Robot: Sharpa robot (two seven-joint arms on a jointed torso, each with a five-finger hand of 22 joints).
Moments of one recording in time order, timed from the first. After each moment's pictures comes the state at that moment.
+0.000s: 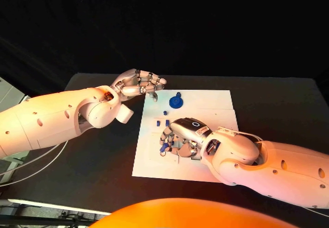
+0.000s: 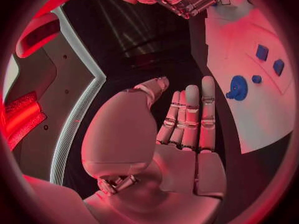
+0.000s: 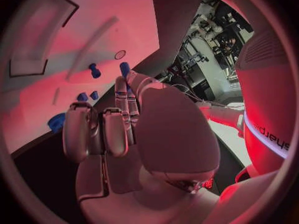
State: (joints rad) left arm 1.17 -0.91 0.01 1.51 -0.32 -0.07 0.35; left_hand 1.39 -0.19 0.47 0.11 0.22 0.80 0.20 0.29 0.29 0.66 0.16 0.86 0.14 0.89 0.08 1.27 0.41 0.17 0.89 0.18 0.84 0.67; right arm 1.10 -0.68 -0.13 1.82 -1.62 -0.32 -0.27; right_hand 1.51 -0.20 0.47 0.24 0.12 1.11 0.09 0.24 0.34 1.28 0.03 0.19 0.11 1.47 -0.03 1.42 1.17 0.07 1.46 0.06 1.33 1.31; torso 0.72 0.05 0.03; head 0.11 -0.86
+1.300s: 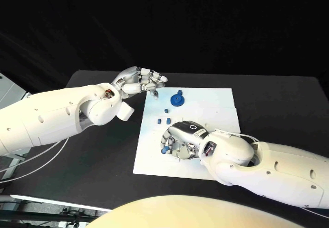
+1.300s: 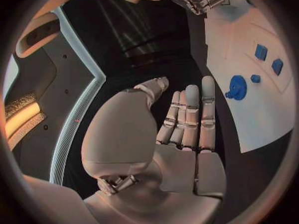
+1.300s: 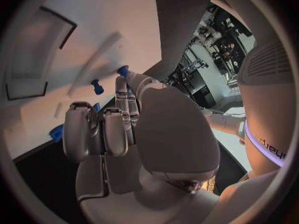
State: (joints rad) left arm 1.17 -0.92 0.00 1.51 -0.32 -0.07 0.34; left_hand 1.39 -0.19 0.47 0.11 0.22 0.80 0.20 0.29 0.29 0.66 0.16 0.86 0.14 0.89 0.08 1.26 0.41 0.17 0.89 0.18 0.83 0.67; right arm 1.07 -0.65 -0.14 1.78 -1.66 -0.27 -0.28; right_hand 1.51 -0.20 0.47 0.23 0.12 1.11 0.09 0.25 0.34 1.28 0.03 0.19 0.12 1.47 -0.03 1.42 1.17 0.07 1.46 0.06 1.33 1.31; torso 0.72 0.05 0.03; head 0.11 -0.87
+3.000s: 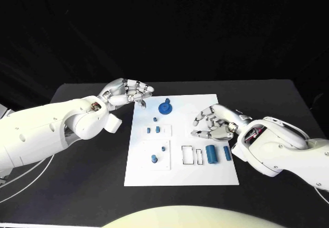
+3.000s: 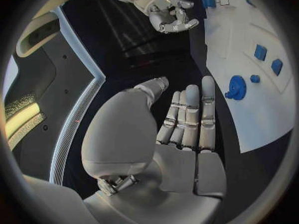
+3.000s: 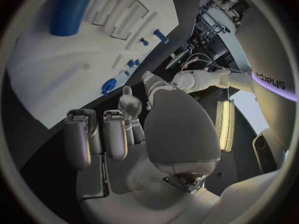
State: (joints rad) left arm 1.17 -0.92 0.00 1.50 -0.32 -0.07 0.34; left_hand 1.39 -0.19 0.46 0.11 0.22 0.80 0.20 0.29 0.28 0.66 0.16 0.85 0.14 0.89 0.09 1.26 0.41 0.17 0.89 0.18 0.83 0.67; right arm 1.17 -1.01 -0.12 1.90 -1.32 -0.46 -0.25; right_hand 1.31 -0.21 0.22 0.29 0.20 0.96 0.11 0.29 0.44 1.33 0.04 1.14 1.11 1.47 -0.04 1.49 1.30 0.03 1.47 0.07 1.50 1.31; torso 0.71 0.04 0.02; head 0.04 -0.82
